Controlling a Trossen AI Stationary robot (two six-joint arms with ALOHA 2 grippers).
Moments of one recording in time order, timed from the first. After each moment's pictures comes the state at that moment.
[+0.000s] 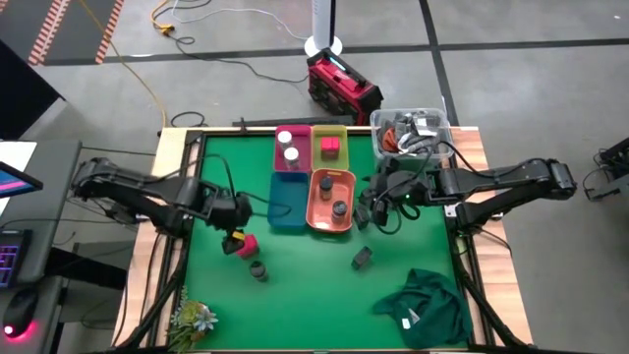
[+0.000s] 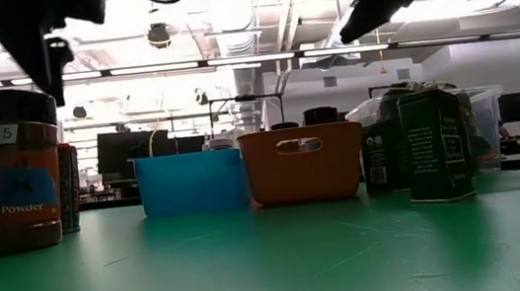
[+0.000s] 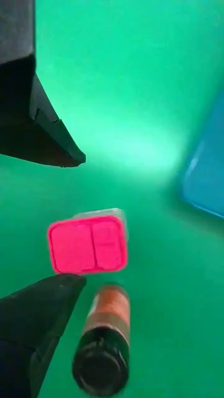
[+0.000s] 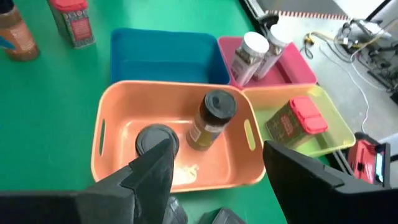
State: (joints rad) left arm -0.21 1.18 1.07 -1.13 -0.13 -0.58; right arm 0.06 1.13 0.91 -0.42 0.40 -0.01
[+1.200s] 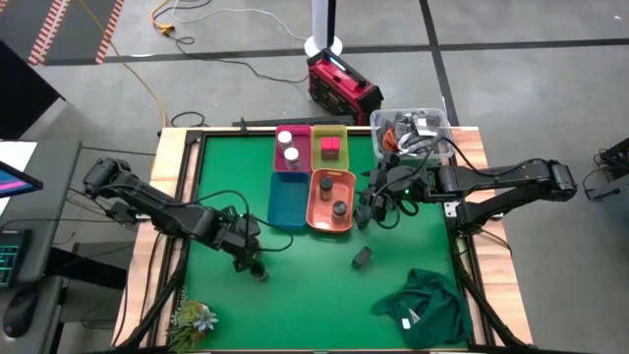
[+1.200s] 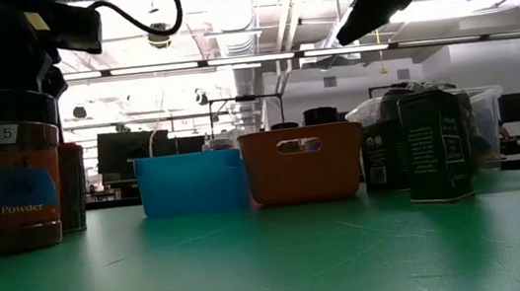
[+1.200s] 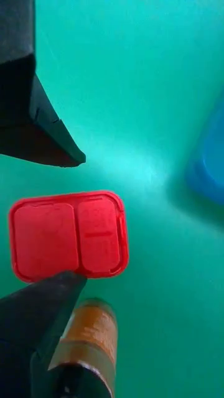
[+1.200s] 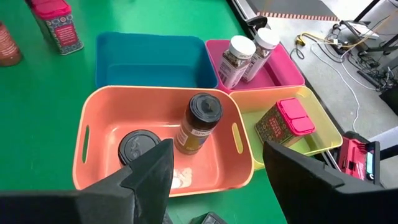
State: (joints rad) left arm -0.39 1.32 0.94 -0.96 -0.28 -0.78; right arm 0.02 1.13 0.91 -0.40 0.40 -0.03
